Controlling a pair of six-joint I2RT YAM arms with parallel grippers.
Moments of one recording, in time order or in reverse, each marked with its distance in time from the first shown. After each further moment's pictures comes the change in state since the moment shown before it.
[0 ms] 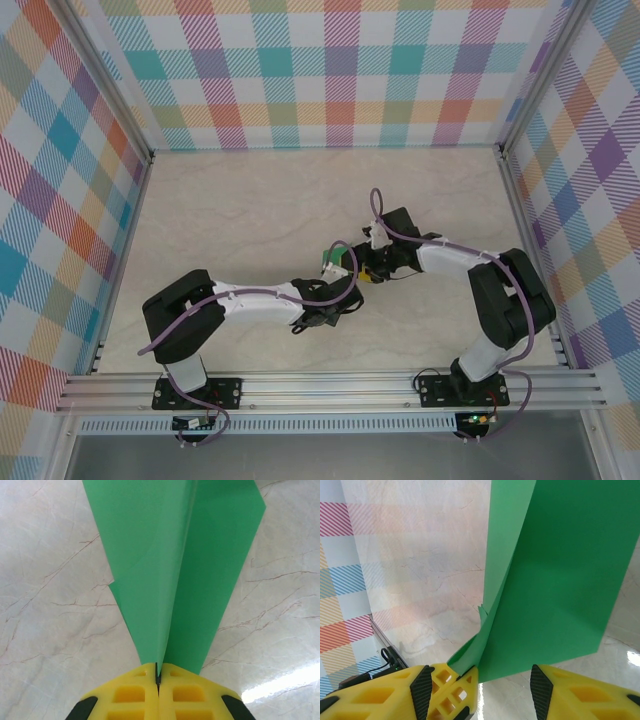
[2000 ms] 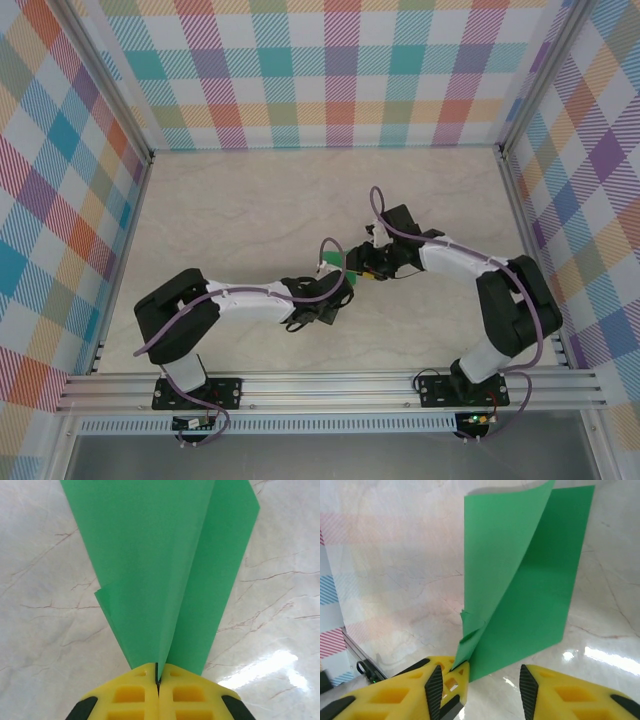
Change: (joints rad) left arm 0.076 -0.043 -0.097 0.151 0.163 0.031; right arm 0.000 -0.084 0.019 -0.119 0.142 -0.031
